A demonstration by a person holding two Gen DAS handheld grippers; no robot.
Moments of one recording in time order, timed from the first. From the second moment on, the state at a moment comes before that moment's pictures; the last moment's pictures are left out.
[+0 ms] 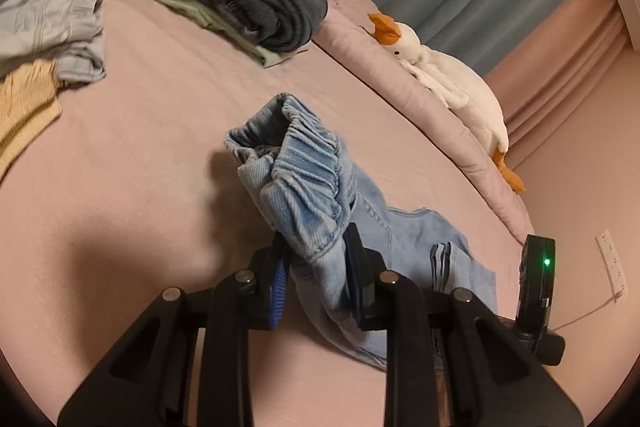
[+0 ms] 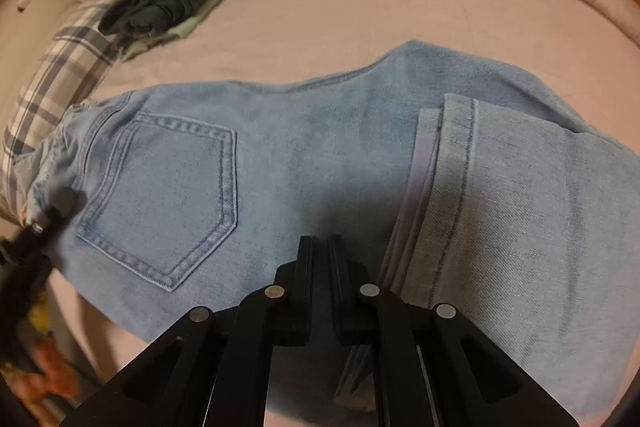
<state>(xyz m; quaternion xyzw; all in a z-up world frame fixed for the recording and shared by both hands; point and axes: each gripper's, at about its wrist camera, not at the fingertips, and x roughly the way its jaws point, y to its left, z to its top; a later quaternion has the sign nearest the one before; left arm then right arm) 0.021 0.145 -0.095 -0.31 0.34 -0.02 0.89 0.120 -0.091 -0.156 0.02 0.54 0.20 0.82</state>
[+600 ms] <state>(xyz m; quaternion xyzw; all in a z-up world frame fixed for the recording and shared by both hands) 0.024 0.060 -0.026 -0.19 0.31 -0.10 0.93 0.061 -0.168 -0.142 0.23 0.52 0.28 0.78</state>
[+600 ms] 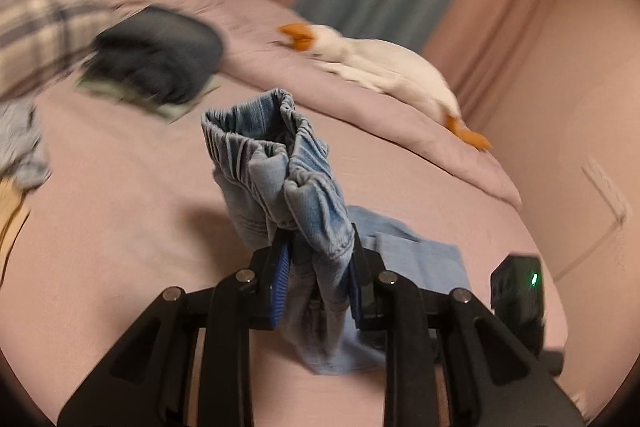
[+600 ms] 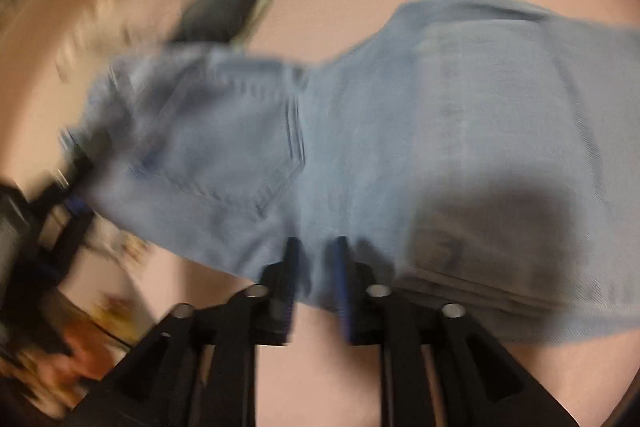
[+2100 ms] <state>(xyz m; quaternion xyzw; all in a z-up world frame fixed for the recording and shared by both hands) 0.047 0.009 -0.082 -0.17 0.41 -0.18 0.88 0.099 -0.343 -0.132 0.41 0.44 0.20 0.77</state>
